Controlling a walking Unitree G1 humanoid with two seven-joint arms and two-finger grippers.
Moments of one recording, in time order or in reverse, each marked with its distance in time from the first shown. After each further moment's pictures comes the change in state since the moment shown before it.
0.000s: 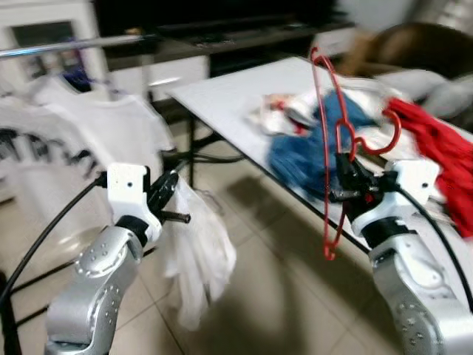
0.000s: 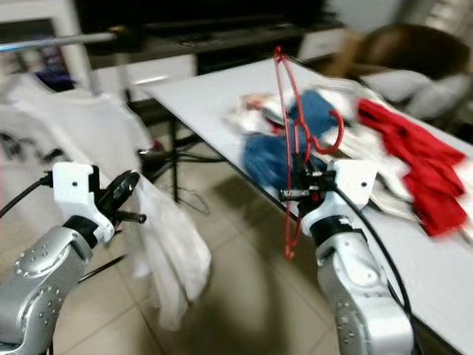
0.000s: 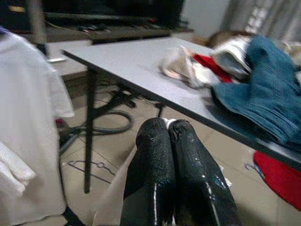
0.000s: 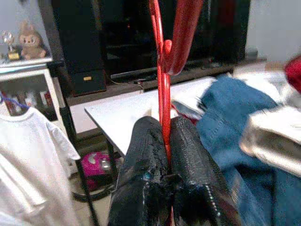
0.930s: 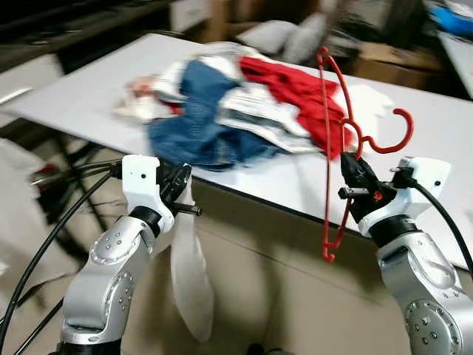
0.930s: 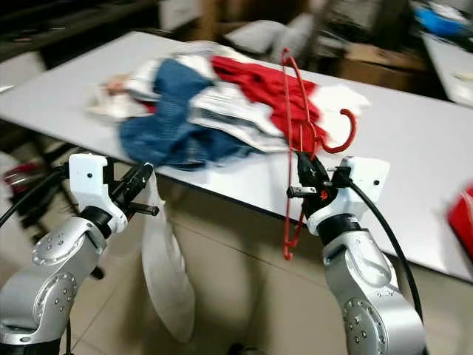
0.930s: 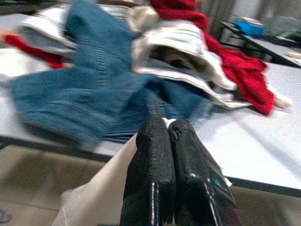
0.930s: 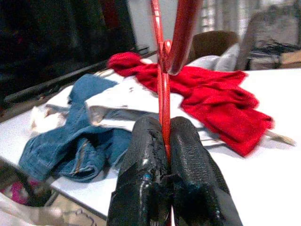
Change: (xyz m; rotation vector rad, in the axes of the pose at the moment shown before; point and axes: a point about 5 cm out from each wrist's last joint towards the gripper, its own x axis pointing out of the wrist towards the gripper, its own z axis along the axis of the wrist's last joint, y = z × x) left arm 0.014 -0.010 0.005 0.001 -0.030 -0.049; right arm -0.002 -0.006 0.007 0.085 -0.011 -0.022
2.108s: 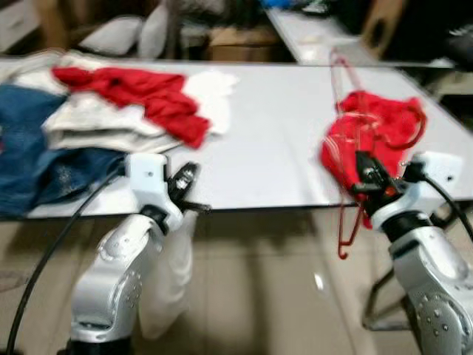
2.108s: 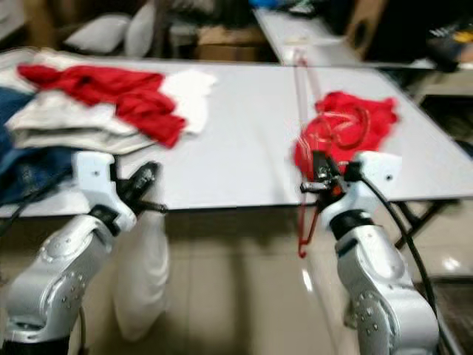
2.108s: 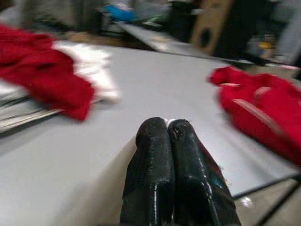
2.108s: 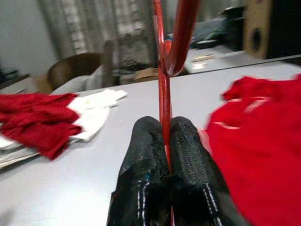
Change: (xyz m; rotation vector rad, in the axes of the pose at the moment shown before) left arm 0.004 -0.011 0.003 -0.043 -0.022 -0.045; right arm 0.003 -0.014 0.005 -0.082 0.036 -0.058
